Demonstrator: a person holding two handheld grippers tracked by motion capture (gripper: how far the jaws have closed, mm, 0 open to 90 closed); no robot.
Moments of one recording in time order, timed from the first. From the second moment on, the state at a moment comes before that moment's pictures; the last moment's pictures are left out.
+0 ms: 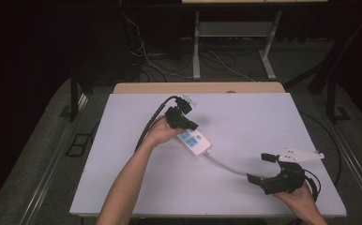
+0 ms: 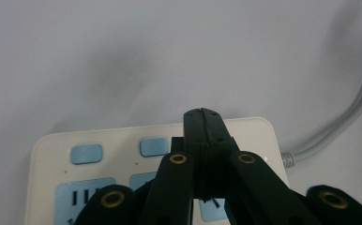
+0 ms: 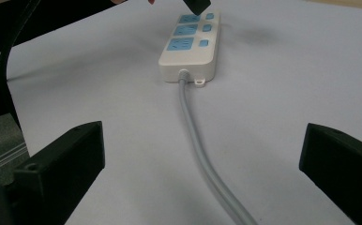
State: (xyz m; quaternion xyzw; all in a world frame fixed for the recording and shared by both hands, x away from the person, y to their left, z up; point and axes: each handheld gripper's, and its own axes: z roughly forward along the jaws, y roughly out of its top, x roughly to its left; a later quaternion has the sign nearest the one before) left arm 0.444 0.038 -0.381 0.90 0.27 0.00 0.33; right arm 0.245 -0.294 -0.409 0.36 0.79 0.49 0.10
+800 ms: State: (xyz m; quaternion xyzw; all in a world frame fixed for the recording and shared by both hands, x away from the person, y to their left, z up) left arm 0.467 0.046 -0.386 0.90 0.29 0.00 0.32; right arm 0.245 -0.295 -0.409 0.36 0.79 0.49 0.10
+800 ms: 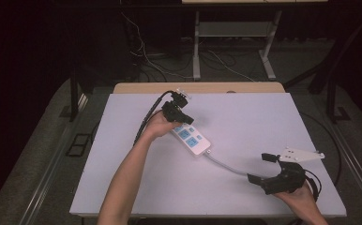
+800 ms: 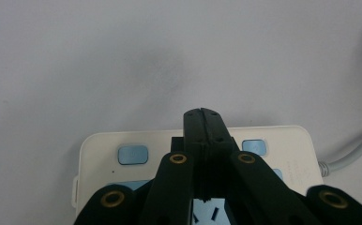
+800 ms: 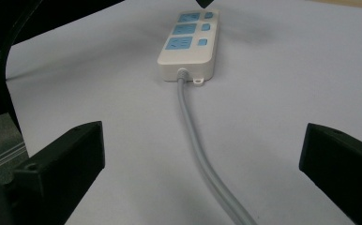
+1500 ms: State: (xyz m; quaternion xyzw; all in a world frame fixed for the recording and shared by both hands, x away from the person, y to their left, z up) left arm 0.468 0.043 -0.406 0.90 0.30 -0.01 0.32; right arm 0.245 -0.296 -0.409 0.36 0.79 0.49 0.10
